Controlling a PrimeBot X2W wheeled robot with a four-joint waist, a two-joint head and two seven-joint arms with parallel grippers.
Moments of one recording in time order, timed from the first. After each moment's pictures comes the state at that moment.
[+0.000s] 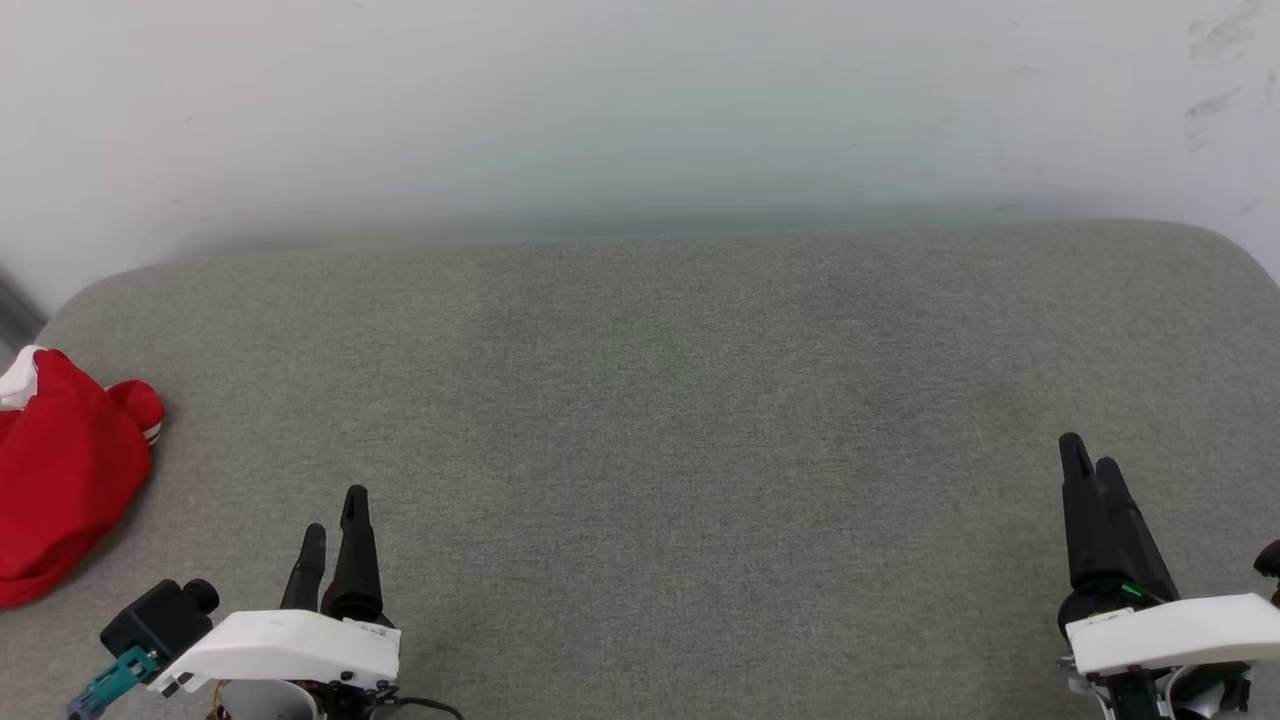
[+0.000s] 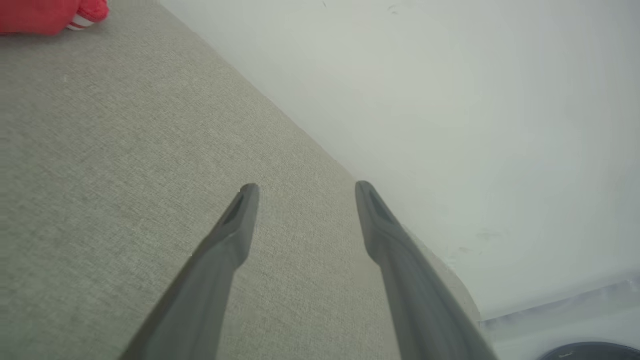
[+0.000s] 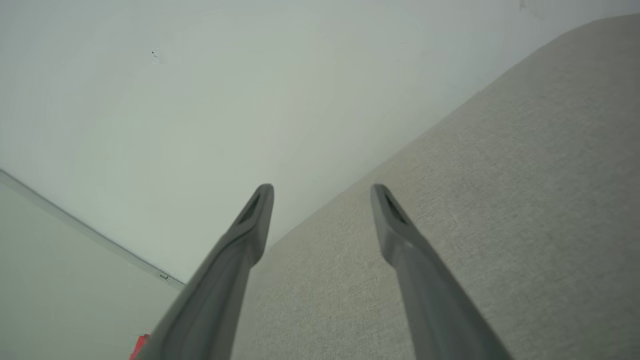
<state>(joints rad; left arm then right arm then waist) 0.00 0.05 0.04 0.07 -0.87 0.04 -0.06 -0.01 -0.05 -0.07 0.05 0.84 0.13 -0.06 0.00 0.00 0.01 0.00</state>
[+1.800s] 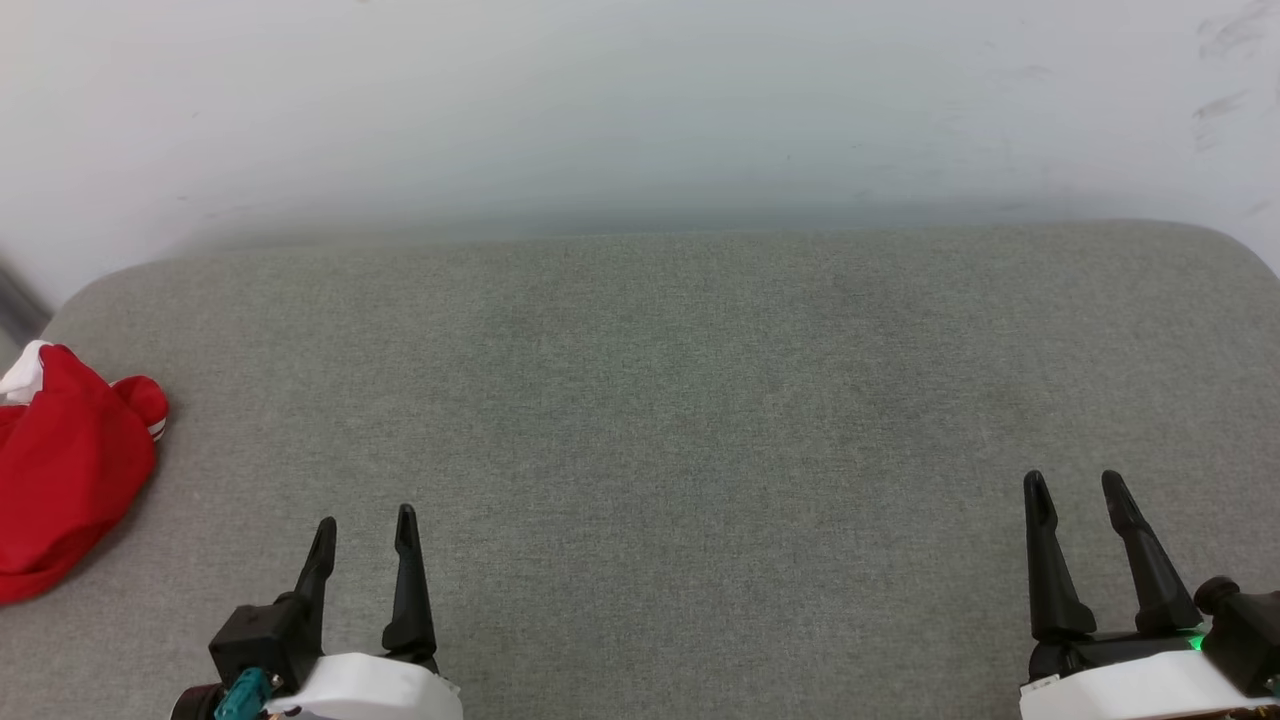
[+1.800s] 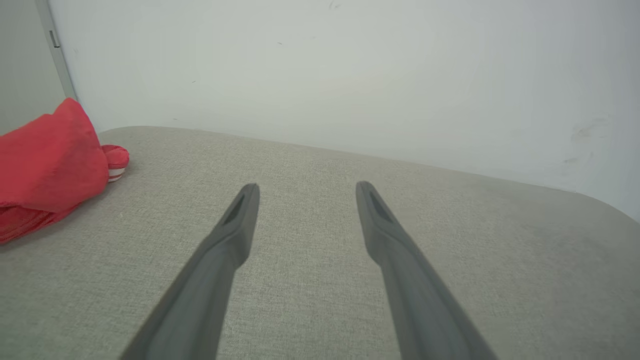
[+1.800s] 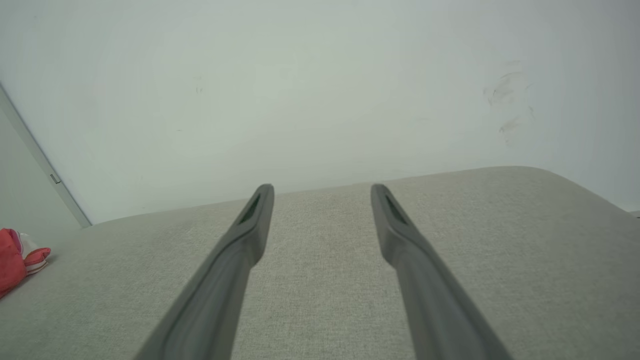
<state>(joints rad) 0.06 0.06 -0.06 0.04 -0.27 0.06 -0.21 0.09 -0.05 -0.03 -0.03 0.26 0.13 -0.20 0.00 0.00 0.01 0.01</state>
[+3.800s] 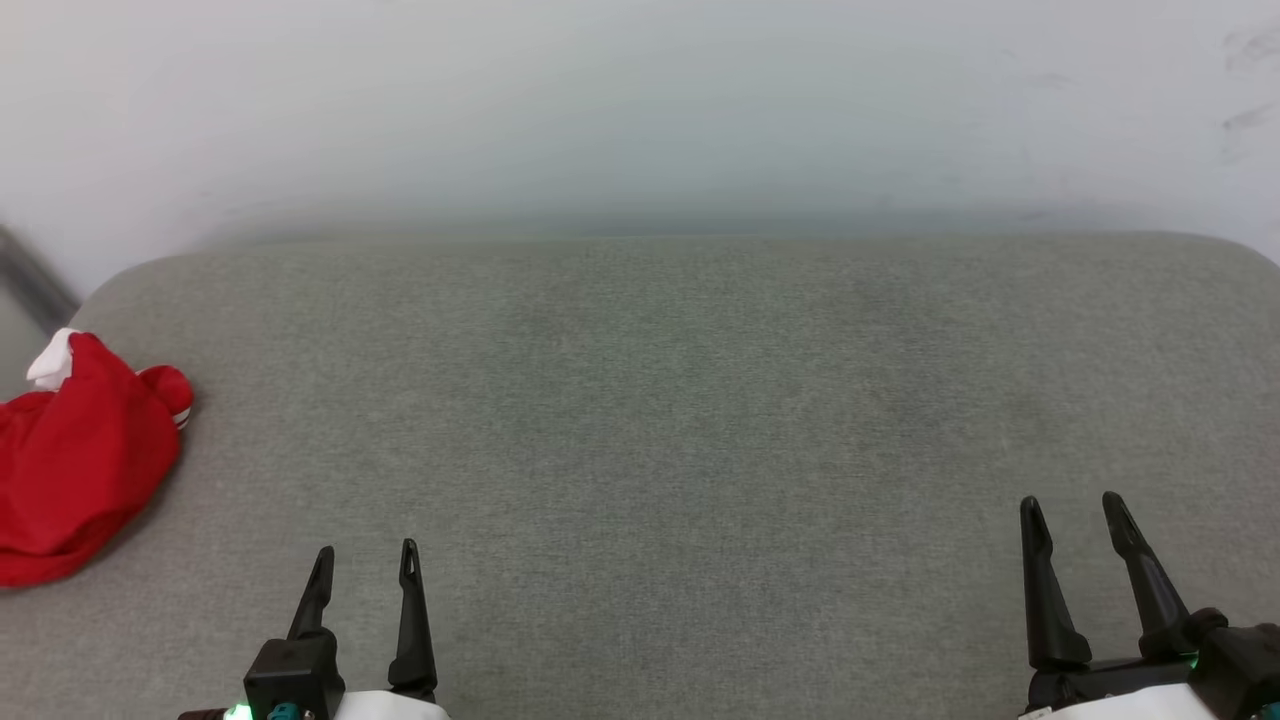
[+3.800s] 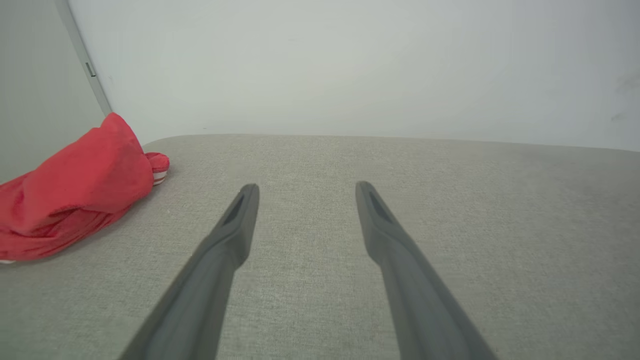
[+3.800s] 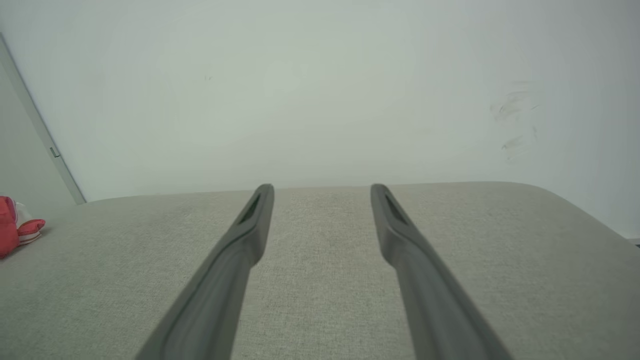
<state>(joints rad) 0.10 0.05 -0.04 0.08 -0.10 0.08 -0.26 0.13 -0.05 -0.03 -0.04 0.15 0.13 -0.26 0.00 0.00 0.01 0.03</state>
